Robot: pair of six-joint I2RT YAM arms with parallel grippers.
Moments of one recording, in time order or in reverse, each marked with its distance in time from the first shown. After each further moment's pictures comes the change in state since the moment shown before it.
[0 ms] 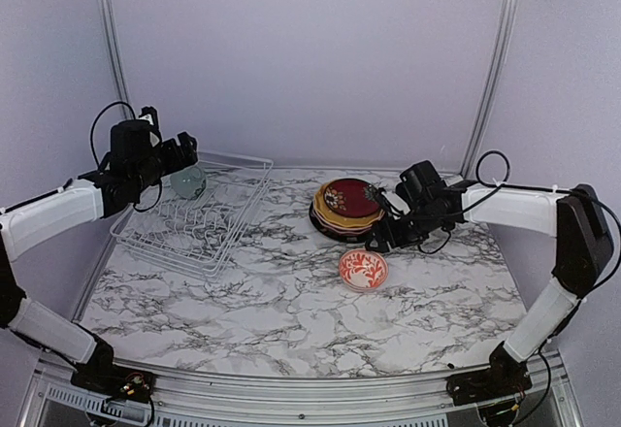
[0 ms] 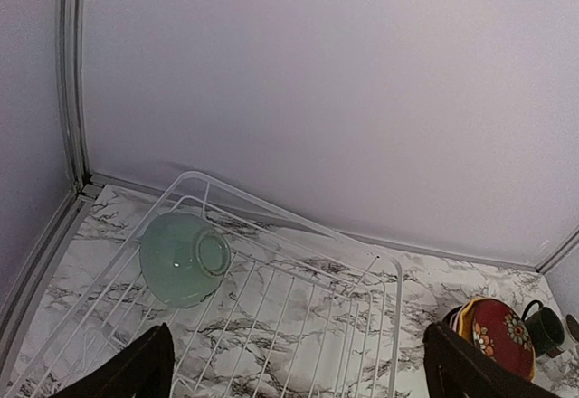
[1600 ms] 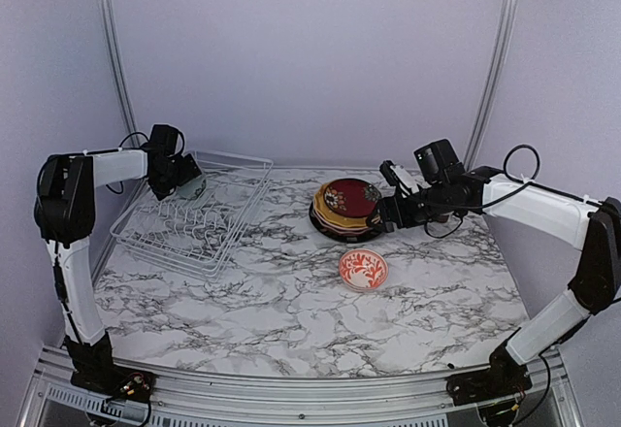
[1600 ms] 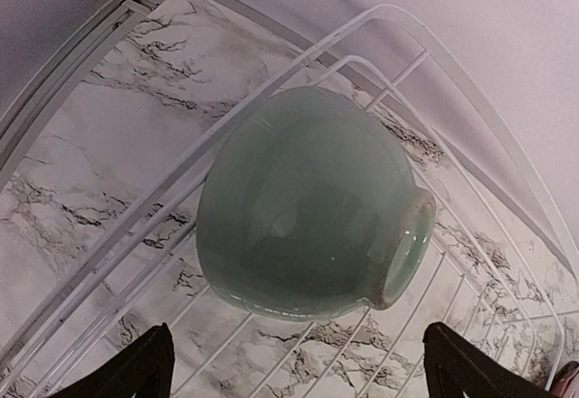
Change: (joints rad) left arm 0.232 0.701 0.543 -0.399 0.126 -0.270; right arm 0.000 -0.139 0.060 -0.019 -0.031 0.002
